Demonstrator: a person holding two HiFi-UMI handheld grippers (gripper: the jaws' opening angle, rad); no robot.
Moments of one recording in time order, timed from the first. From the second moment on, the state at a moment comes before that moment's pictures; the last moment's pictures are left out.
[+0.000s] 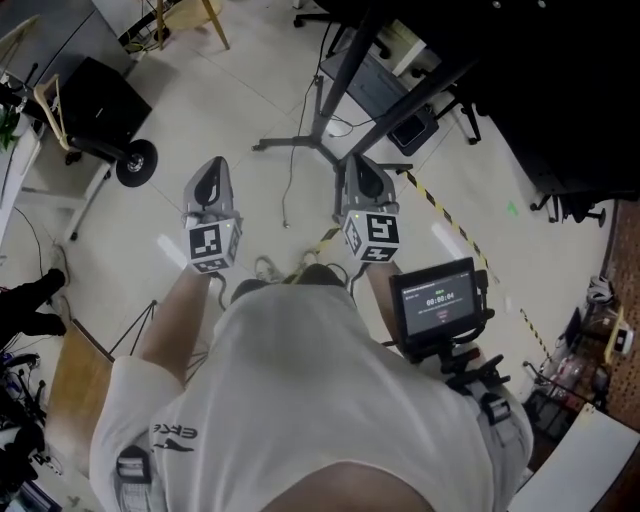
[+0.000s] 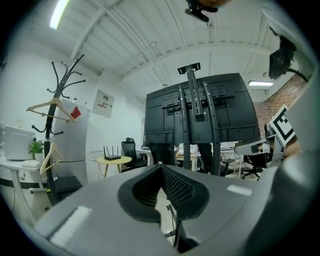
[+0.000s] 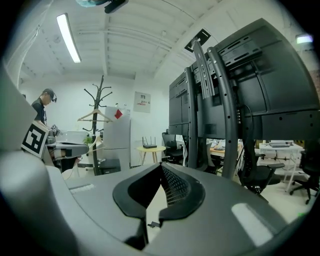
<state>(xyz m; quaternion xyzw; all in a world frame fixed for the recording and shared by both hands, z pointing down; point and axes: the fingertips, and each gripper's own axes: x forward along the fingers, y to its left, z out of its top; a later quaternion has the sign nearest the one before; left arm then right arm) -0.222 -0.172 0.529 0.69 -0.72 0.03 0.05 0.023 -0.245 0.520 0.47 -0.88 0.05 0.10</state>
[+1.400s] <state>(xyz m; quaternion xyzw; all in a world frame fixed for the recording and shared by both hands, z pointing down) -0.239 -0.301 0.954 0.70 -0.70 0.08 0.09 -0.023 -0.365 0.986 0.40 -0.89 0.11 0.18</state>
